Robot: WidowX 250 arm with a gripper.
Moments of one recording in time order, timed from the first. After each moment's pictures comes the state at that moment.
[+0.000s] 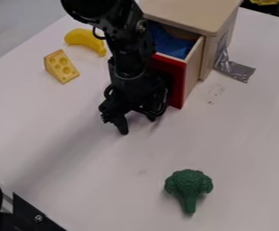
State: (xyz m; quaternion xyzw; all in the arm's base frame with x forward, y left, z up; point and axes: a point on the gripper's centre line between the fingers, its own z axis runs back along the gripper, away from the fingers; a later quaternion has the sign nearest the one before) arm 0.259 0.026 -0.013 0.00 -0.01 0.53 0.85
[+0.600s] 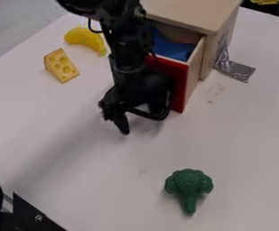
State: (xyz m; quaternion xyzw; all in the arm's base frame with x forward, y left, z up) arm 0.272 0.015 0.024 -0.06 -0.04 0.50 0.86
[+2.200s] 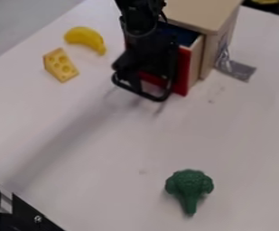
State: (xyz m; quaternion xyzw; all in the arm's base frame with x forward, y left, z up) arm 0.332 0.043 0.045 -0.06 -0.15 0.49 0.86
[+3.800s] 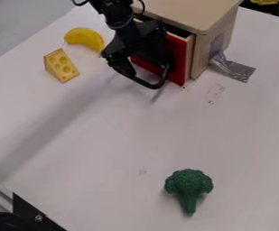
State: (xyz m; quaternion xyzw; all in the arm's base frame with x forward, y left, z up) arm 0.357 0.080 0.044 -0.12 -0.20 0.44 0.87
